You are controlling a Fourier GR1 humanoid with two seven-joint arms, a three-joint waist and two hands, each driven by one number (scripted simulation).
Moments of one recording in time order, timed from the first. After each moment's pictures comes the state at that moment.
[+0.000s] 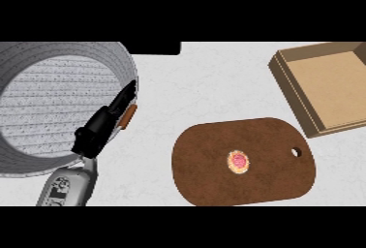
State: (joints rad) left arm -0.23 0.08 -0.07 -1.53 -0.14 -0.19 0.09; right arm -0.57 -0.97 -0.34 -1.01 0.32 0.32 -0.48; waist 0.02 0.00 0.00
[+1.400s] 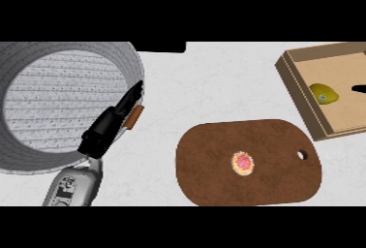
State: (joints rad) left arm -0.23 0.06 -0.09 -1.53 -0.16 -0.20 0.07; right arm -0.93 -0.77 -0.31 -0.23 0.51 0.17 -0.67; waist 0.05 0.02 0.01
